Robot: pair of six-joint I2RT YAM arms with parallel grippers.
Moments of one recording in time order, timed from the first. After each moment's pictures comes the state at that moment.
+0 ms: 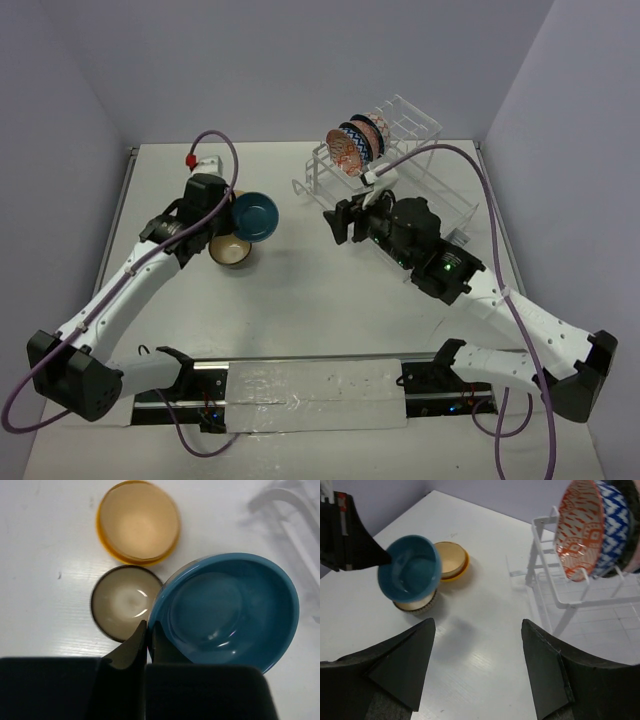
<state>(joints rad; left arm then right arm) -0.40 1.23 1.12 -0.62 -0.30 -0.46 0.80 0.98 0.98 -0.13 0.22 0.11</state>
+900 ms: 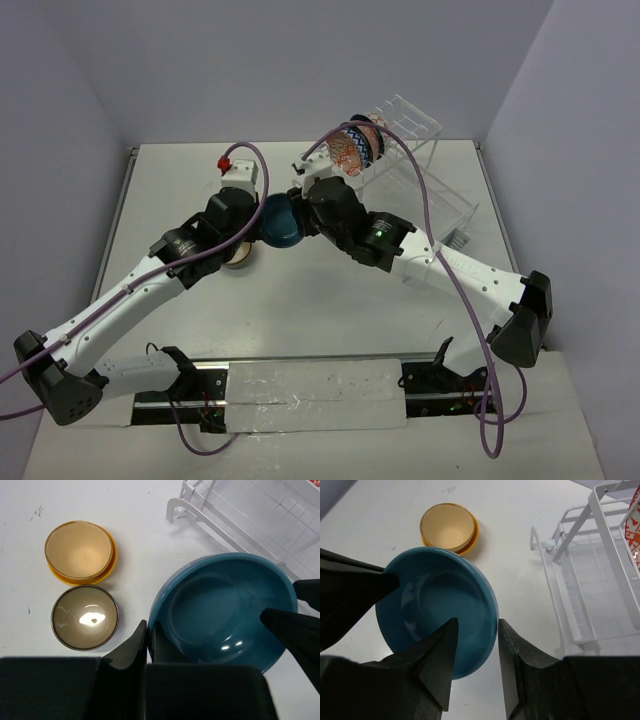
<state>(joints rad) -0.76 1.16 1.17 -0.56 -0.47 -0.41 0.96 1.43 1.37 -0.37 0.38 0.22</state>
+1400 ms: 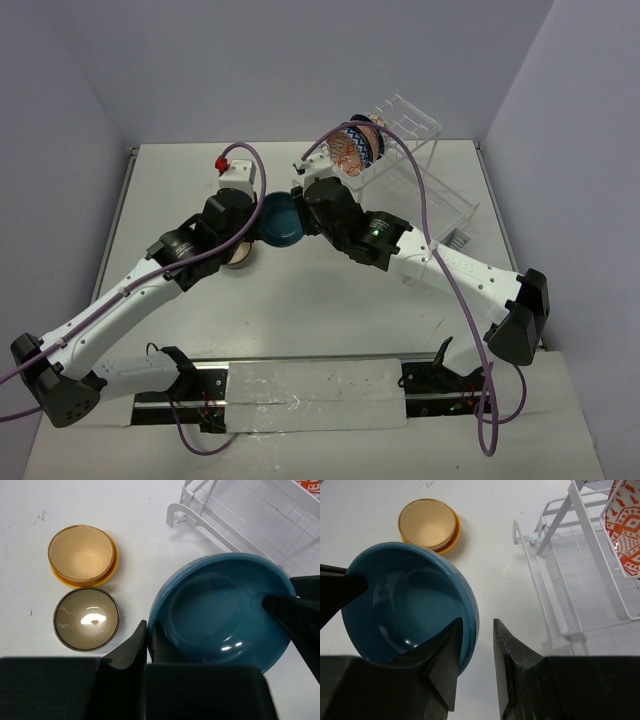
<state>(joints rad) -0.77 1.14 1.17 -0.56 -0.49 -0.41 0.96 1.46 1.39 -0.41 0.46 0.23</state>
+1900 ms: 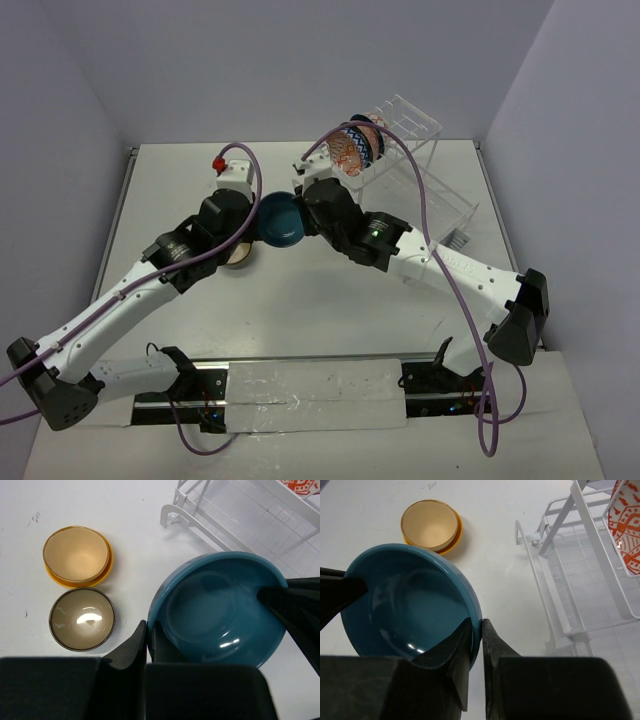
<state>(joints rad) -0.77 1.12 1.17 -0.56 -0.47 -0.41 0.96 1.46 1.39 -0.41 0.46 0.23</state>
